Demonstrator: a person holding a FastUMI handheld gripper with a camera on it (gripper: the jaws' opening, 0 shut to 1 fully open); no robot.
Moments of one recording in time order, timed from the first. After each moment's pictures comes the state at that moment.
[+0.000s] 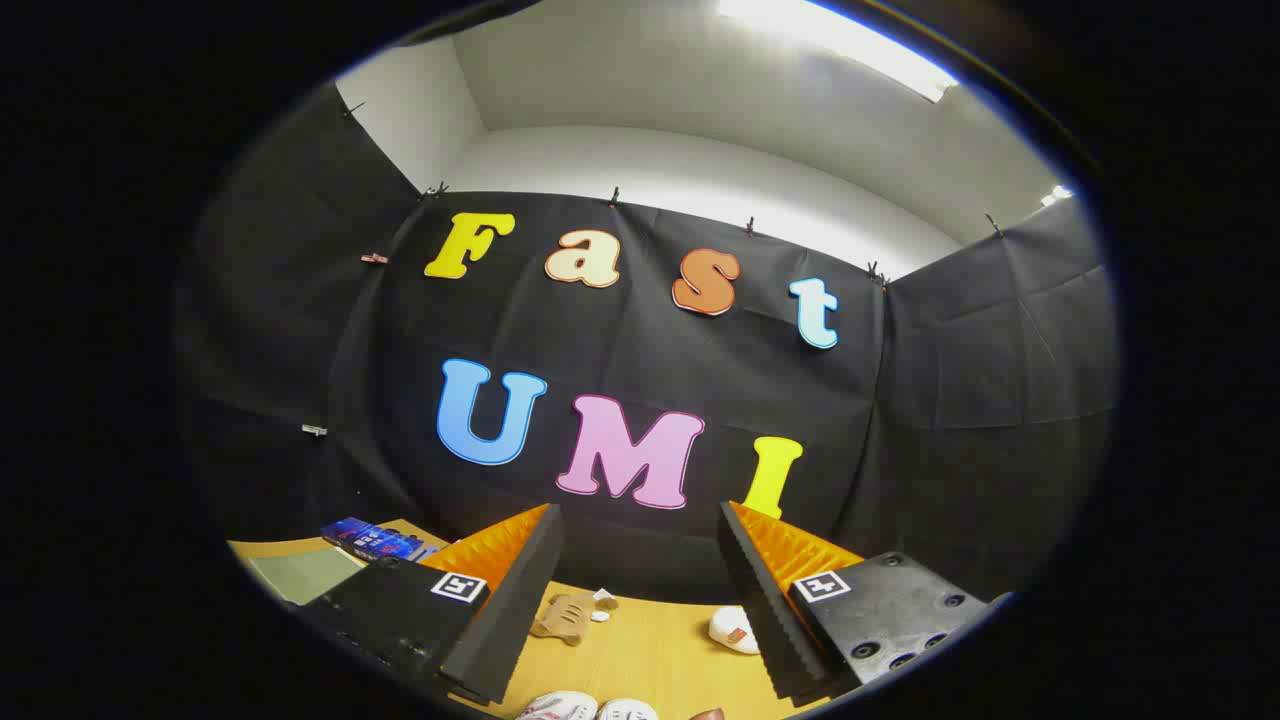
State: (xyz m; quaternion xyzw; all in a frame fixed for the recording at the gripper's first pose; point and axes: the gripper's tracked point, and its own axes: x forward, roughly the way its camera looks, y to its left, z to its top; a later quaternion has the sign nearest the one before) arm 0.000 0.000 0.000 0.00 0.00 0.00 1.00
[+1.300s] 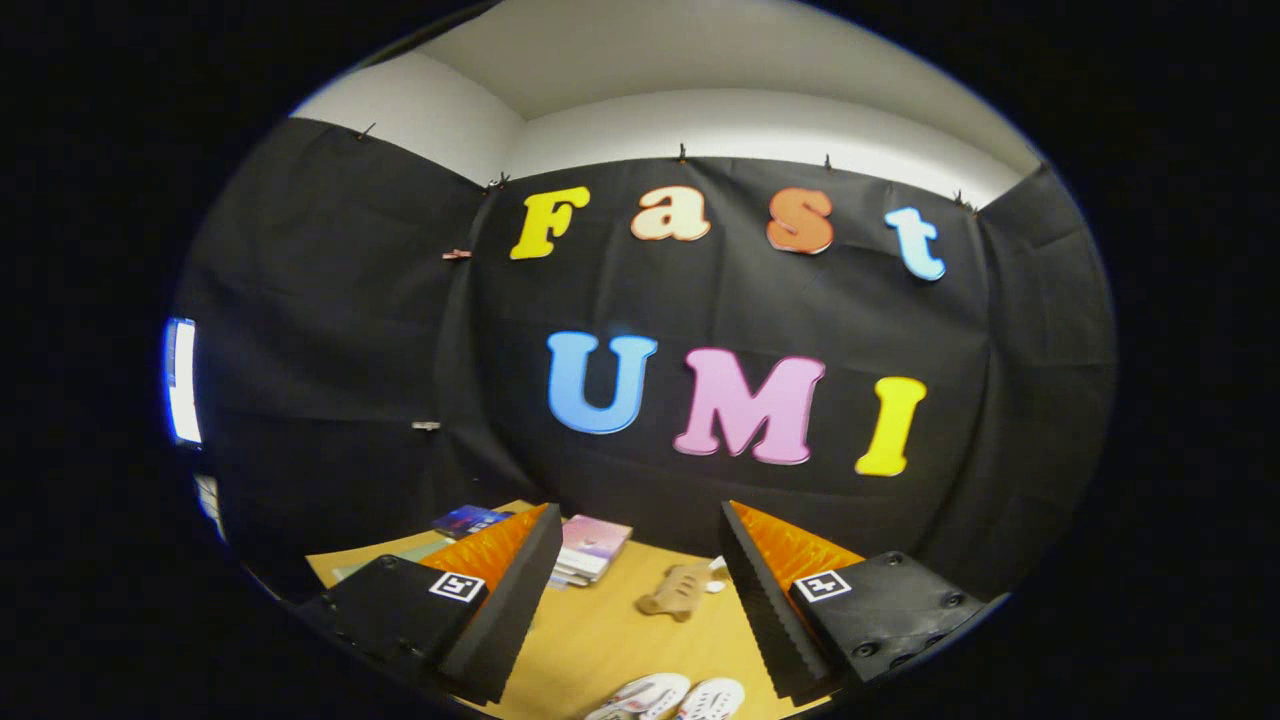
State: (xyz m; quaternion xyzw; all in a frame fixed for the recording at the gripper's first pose) arm -0.001 0.098 -0.048 0.10 0.09 0.20 0.97
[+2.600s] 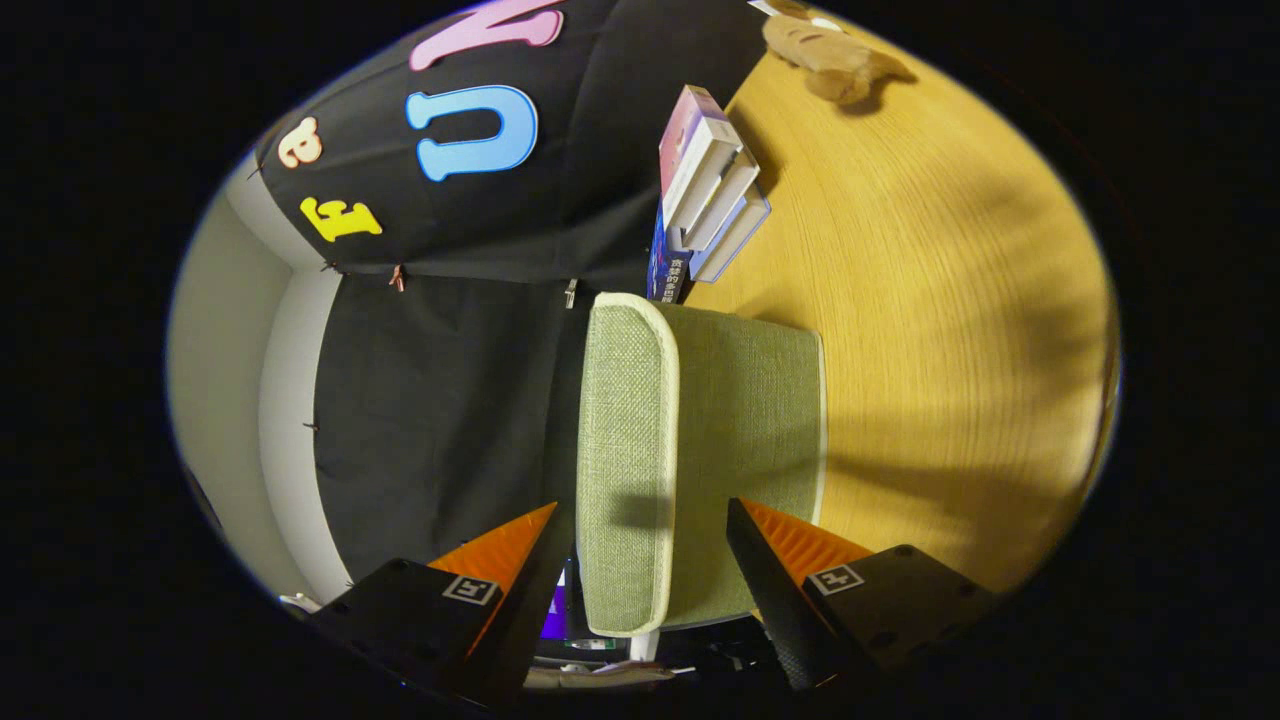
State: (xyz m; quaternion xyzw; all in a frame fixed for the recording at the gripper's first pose) arm -0.050 0.330 -0.326 0.60 0.50 0.38 0.49
